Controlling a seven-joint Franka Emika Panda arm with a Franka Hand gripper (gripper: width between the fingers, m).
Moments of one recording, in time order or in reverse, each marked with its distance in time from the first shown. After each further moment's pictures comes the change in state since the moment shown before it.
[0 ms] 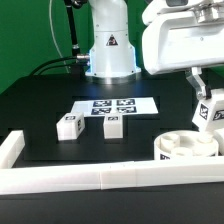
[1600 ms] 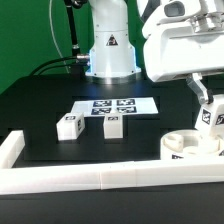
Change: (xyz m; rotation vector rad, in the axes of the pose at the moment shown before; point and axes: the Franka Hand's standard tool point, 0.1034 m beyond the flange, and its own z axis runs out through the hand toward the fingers) arm -0.016 -0.011 0.007 -0.002 0.168 -0.039
